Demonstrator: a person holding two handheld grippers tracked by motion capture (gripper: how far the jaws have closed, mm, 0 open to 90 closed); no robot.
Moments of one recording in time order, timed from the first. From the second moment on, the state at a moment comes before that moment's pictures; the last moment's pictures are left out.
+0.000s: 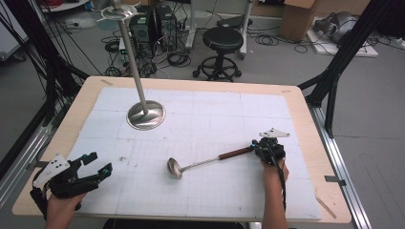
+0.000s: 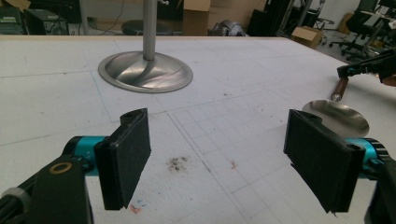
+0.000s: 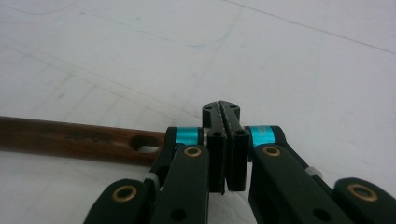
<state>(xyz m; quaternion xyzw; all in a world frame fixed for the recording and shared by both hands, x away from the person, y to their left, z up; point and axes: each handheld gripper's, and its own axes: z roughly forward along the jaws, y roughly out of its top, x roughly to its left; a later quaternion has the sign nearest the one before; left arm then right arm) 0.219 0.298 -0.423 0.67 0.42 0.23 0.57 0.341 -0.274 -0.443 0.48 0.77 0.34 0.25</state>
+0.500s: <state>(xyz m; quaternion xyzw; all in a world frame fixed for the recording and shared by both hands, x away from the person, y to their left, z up) 0.219 0.301 -0.423 0.66 0.43 0.23 0.57 0.332 -0.255 -0.442 0.46 0.80 0.32 0.22</state>
